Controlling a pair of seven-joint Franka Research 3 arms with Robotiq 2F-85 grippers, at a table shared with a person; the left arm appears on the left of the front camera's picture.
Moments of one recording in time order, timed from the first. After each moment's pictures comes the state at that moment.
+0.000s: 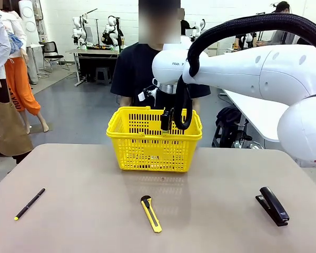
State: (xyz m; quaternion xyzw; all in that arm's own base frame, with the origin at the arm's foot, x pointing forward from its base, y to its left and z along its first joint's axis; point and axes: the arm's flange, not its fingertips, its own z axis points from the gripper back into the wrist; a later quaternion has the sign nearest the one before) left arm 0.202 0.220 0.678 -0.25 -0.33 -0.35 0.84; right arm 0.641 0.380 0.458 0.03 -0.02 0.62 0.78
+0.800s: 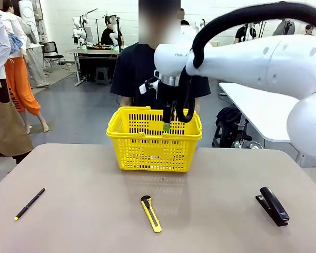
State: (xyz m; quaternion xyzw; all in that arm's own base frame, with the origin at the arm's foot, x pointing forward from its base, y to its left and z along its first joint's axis) left arm 0.202 0.220 0.678 -0.25 -0.33 -0.35 0.84; right arm 0.621 0.363 0.521 0.01 -0.04 0.62 0.78
